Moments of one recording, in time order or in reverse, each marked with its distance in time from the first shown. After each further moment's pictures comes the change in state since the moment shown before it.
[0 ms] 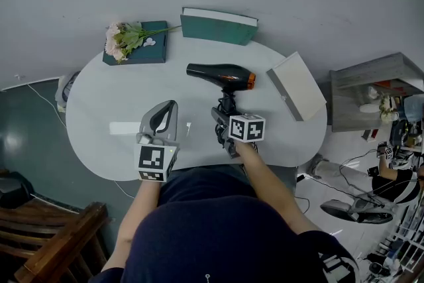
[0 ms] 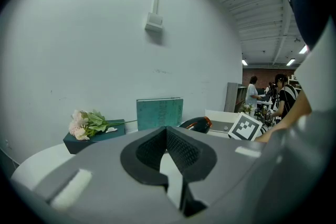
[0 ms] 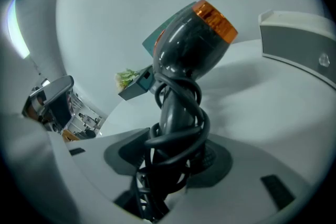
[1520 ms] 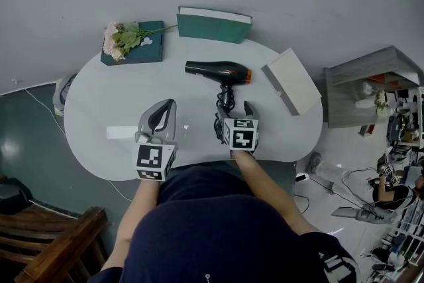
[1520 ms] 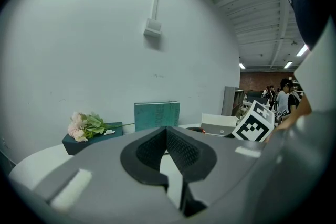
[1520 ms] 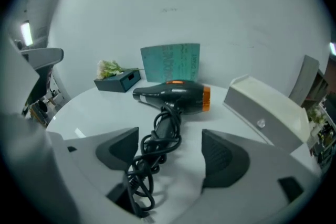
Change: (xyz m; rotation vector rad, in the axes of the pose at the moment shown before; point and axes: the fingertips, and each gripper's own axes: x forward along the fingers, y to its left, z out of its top) left arm -0.013 -0.007 0.005 -0.004 -0.042 -0.022; right arm -0.059 -0.010 0.025 -0.273 -0.073 -0.453
